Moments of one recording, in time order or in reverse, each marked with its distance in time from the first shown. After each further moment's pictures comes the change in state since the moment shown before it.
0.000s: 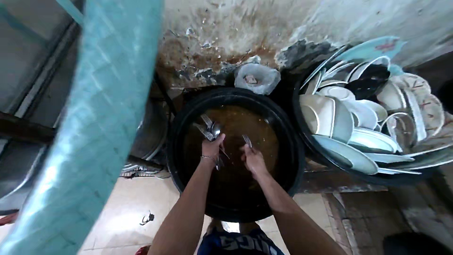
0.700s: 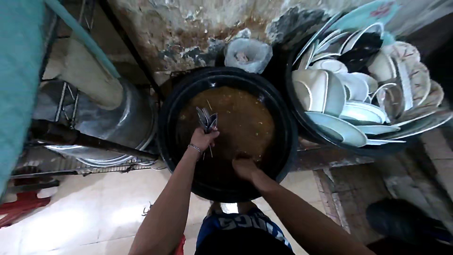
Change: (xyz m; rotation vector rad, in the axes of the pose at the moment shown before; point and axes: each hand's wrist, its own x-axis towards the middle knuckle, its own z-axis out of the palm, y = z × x) left_hand -0.010 0.010 -0.035 0.517 -0.287 0.057; right_hand -0.045 0.036 0.012 -1.130 -0.561 -0.077
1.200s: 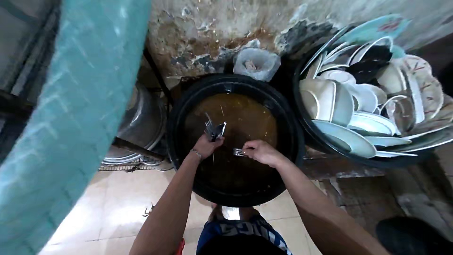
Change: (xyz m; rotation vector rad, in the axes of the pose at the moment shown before) left_hand -0.014 -0.005 -0.016 0.121 -0.119 0.069; right_hand -0.014 0.039 -0.078 0.592 0.219 -0.227
